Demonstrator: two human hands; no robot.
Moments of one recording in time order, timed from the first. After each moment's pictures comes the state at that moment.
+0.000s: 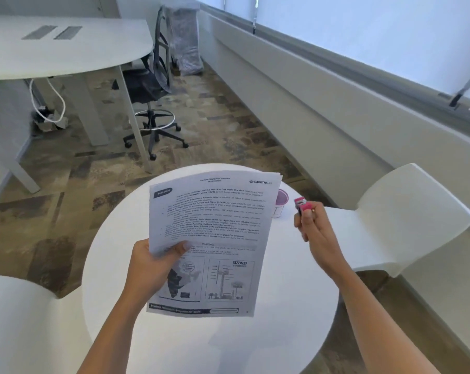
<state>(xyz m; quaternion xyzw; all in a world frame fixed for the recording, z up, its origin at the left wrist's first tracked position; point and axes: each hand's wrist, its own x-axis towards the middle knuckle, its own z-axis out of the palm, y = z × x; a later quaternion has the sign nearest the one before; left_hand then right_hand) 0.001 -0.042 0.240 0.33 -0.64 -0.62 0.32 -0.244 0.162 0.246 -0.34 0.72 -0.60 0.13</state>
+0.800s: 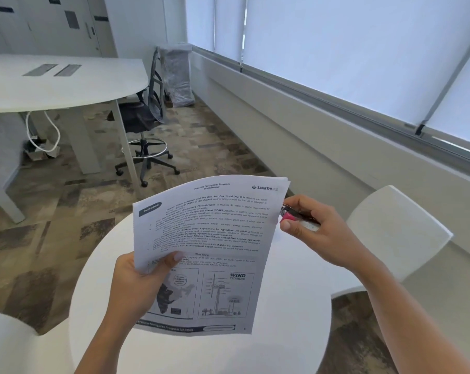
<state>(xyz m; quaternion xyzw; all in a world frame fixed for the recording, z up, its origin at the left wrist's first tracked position) 0.015 -0.021 0.297 0.23 -0.65 -0.60 0.40 -0.221 0.182 0.367 -0.52 0.70 -0.47 0.11</state>
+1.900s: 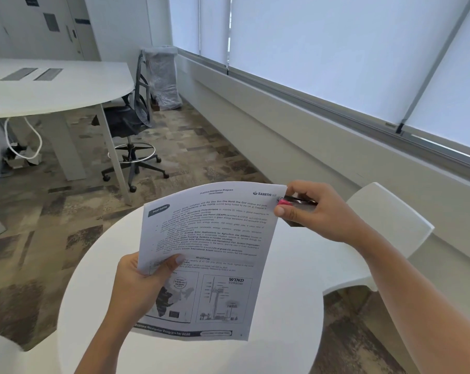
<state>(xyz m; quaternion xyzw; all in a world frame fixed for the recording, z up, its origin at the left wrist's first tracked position) 0.006 -0.020 0.300 0.24 -0.67 -0.60 0.36 -0.230 0.183 0.403 -0.53 0.70 -0.46 0.12</state>
